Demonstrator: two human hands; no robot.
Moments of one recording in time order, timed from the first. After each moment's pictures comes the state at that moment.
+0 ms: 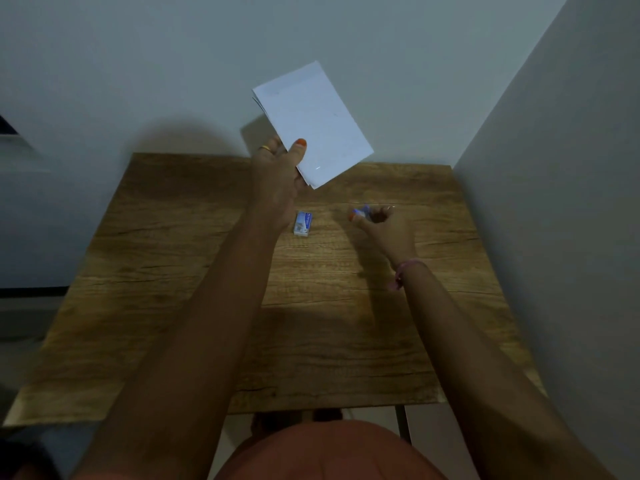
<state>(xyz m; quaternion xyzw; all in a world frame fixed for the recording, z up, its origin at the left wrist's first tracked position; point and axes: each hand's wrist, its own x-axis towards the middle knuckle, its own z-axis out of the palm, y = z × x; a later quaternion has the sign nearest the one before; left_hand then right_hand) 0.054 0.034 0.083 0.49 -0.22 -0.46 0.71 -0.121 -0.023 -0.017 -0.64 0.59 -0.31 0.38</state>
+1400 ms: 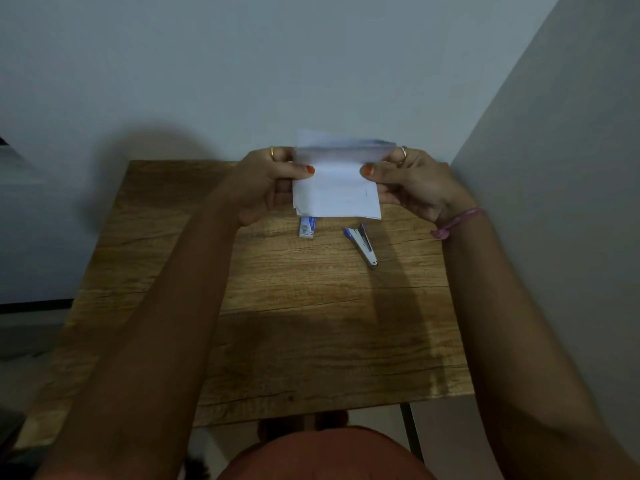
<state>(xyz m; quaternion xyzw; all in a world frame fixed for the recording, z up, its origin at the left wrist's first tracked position) 0.116 0.044 0.086 0.48 -0.43 -0.59 0.49 -0.121 -0.028 0.098 -0.60 0.32 -0.27 0.68</state>
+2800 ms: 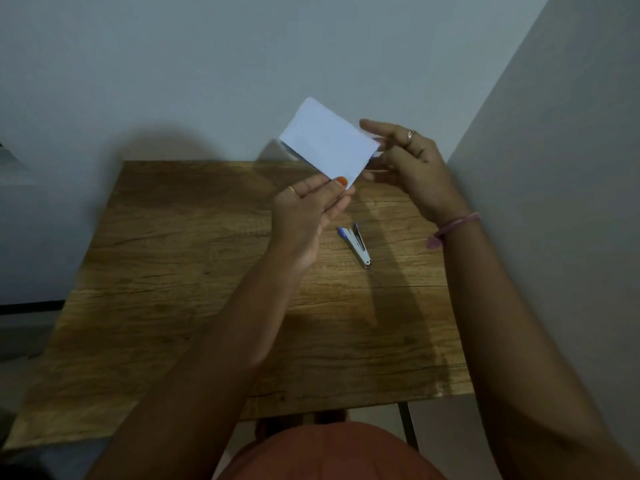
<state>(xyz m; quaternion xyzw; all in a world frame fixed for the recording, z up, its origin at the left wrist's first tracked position) 0.020 0.072 0.073 0.42 -0.20 -0.57 0.68 -0.124 -0.022 0.103 -0.67 0.33 -0.39 0.54</state>
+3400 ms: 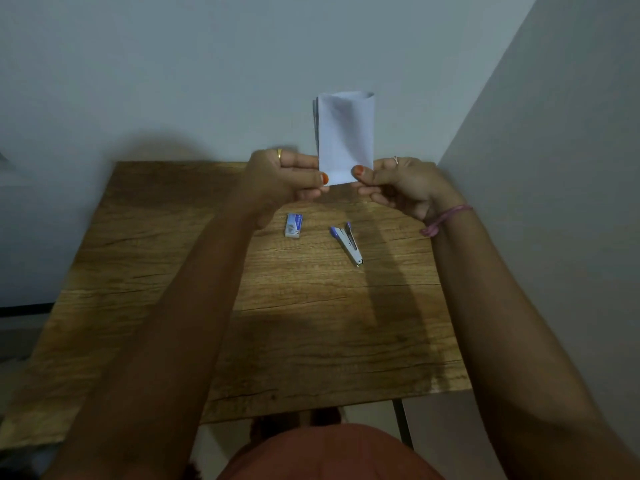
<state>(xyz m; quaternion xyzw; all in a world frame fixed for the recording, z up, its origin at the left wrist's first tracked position) 0.066 0.047 0.093 0.53 -0.39 -0.52 0.55 -0.136 -0.035 0.098 -0.55 0.43 -0.24 0.67</state>
